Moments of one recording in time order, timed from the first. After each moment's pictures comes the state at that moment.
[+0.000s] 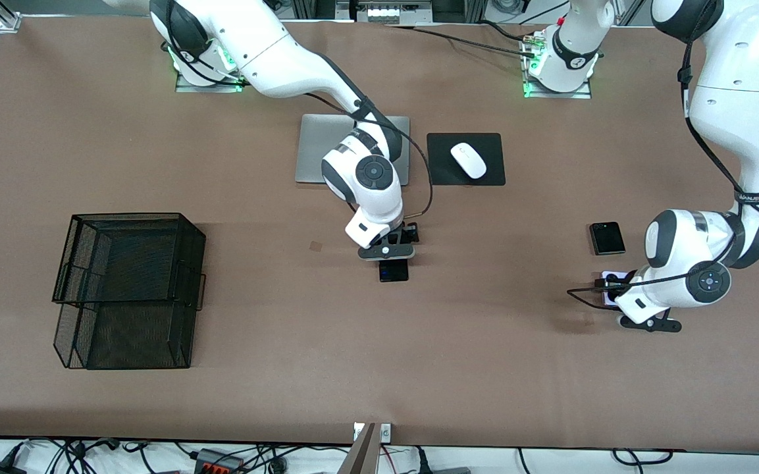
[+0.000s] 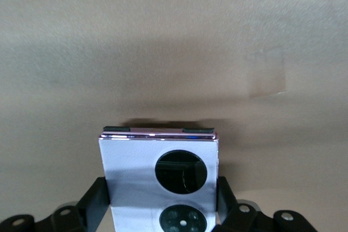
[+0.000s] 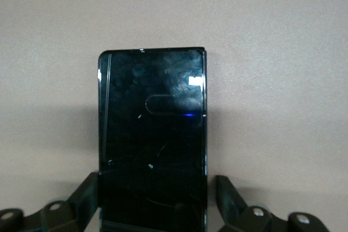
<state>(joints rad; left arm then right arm) 0.22 0.78 -0.18 -1.55 0.27 2.15 -0.02 0.80 0.99 -0.01 -1.27 -0.02 2.40 0.75</state>
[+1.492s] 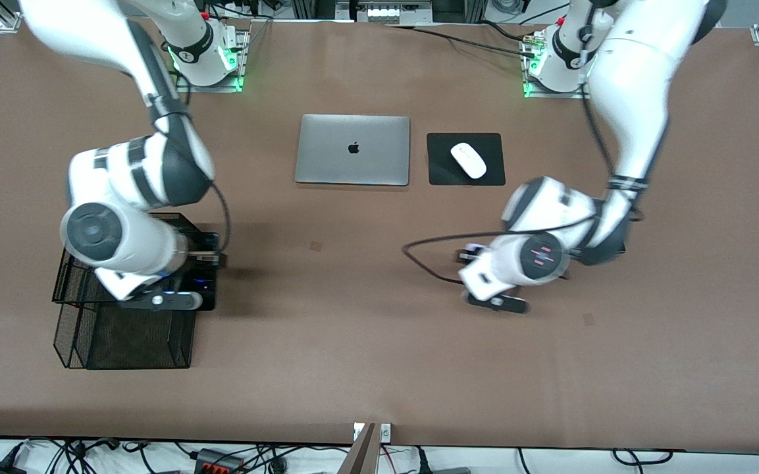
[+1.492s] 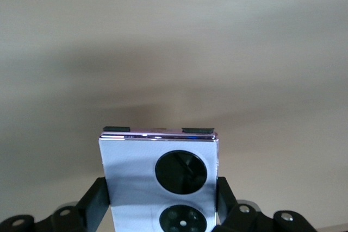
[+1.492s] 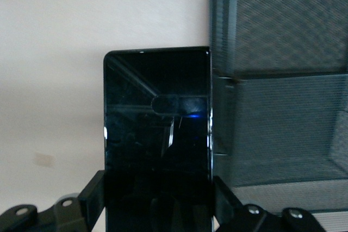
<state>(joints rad) -0.21 0.79 -0.32 -1.34 0.05 1.95 -0.36 0.26 0.59 -0.05 -1.32 -0.02 1.73 0.22</state>
